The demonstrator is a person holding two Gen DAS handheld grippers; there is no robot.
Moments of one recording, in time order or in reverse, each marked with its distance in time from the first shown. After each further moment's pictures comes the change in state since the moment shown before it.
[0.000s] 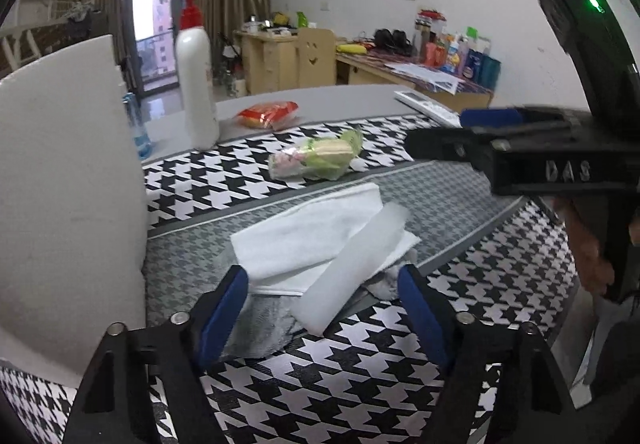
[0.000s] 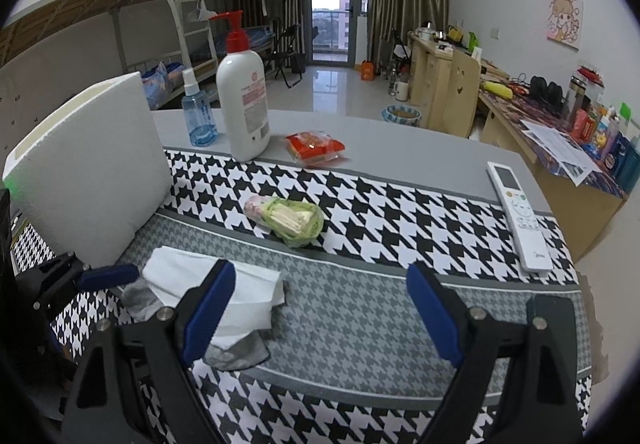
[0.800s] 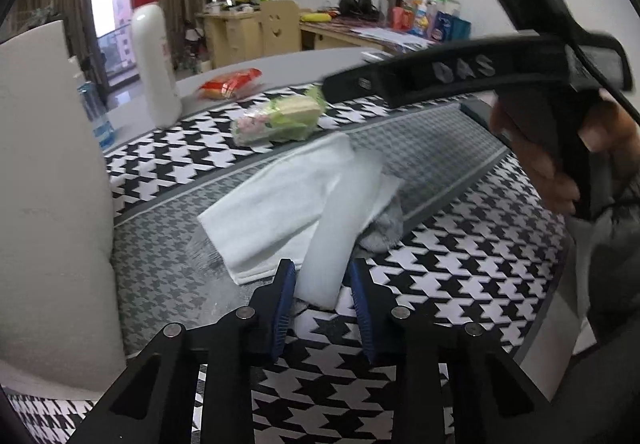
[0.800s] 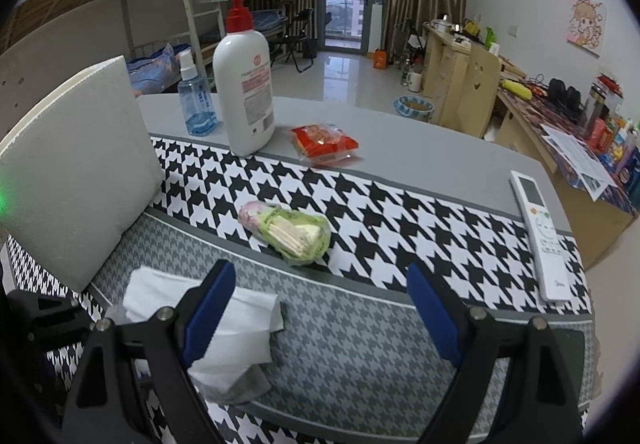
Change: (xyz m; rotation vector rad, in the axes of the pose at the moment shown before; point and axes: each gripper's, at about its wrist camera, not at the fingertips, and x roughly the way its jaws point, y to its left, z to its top) left arm 0.011 -0.006 -0.010 0.092 0.109 -0.091; right arm 0.038 0.002 0.022 -0.050 0.060 0.032
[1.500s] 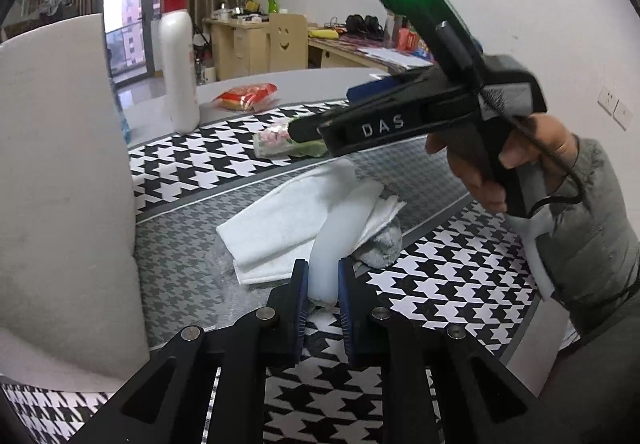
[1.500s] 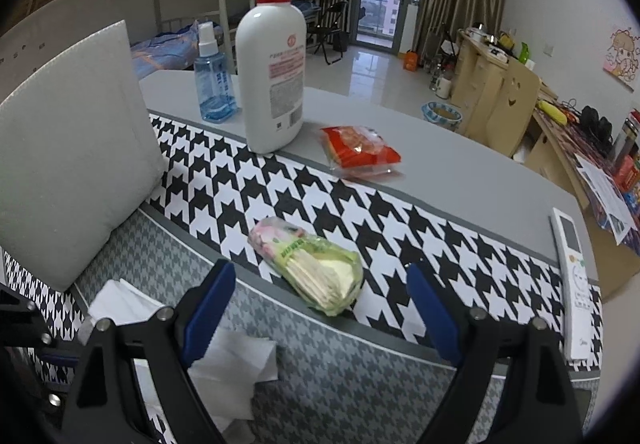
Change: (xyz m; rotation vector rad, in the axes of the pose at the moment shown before) left arm -0.028 0.021 -0.007 -0.065 -0.069 -0.021; right arm 0.040 0.020 0.017 -0.128 0.023 0.043
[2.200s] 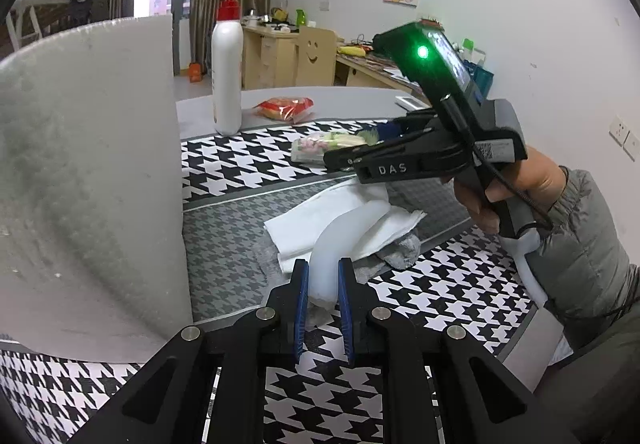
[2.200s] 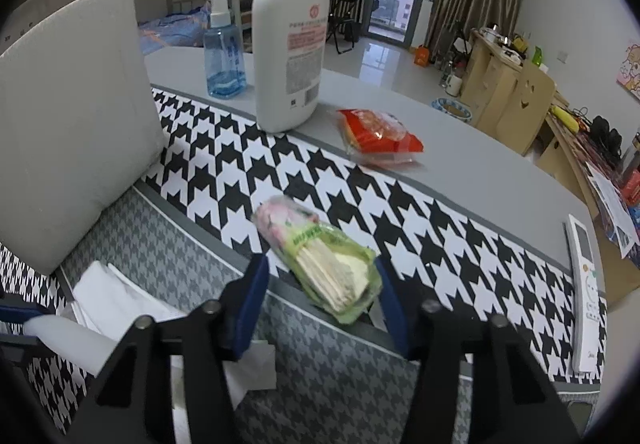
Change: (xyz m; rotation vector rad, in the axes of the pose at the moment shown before) left arm -0.032 0.018 -0.006 -0.083 -0.051 0.042; right arm 0.021 0.010 -0.004 -0.049 0.049 0.016
